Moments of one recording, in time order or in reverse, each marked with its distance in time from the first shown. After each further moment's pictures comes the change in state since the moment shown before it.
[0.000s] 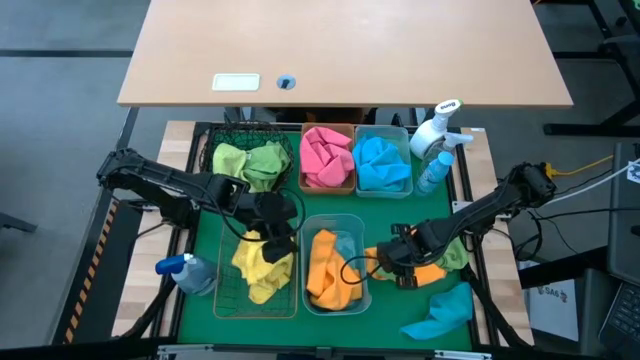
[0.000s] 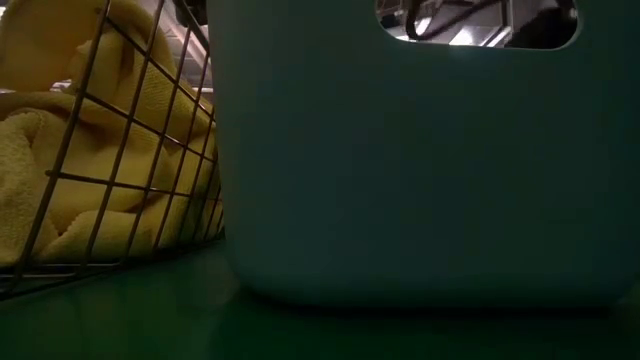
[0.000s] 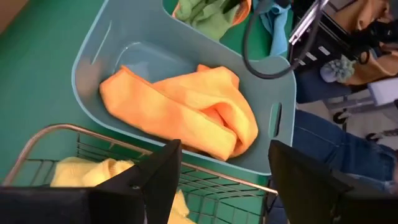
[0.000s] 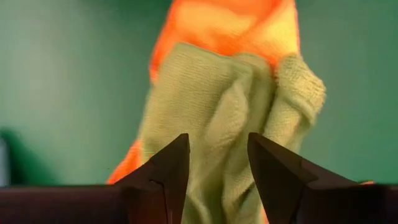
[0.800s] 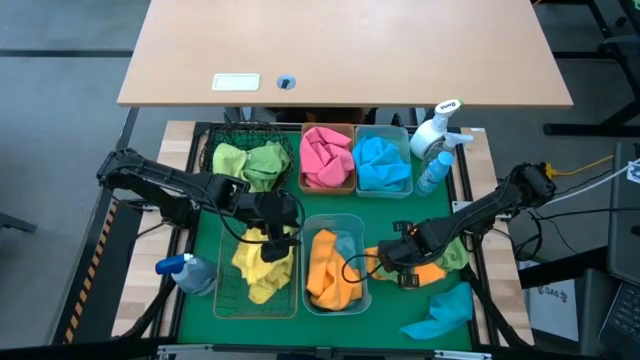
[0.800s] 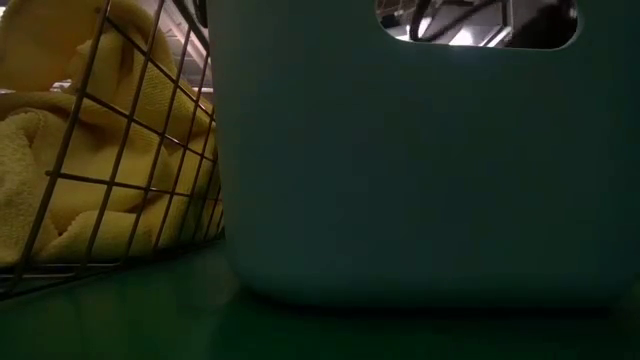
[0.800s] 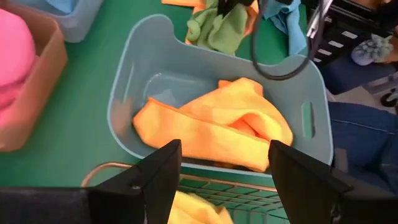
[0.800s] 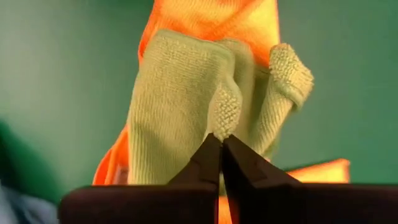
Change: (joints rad) left arm 0.000 0.000 0.000 0.002 -0.100 0.237; right arm 0.000 0.000 0.017 -0.072 0.031 0.008
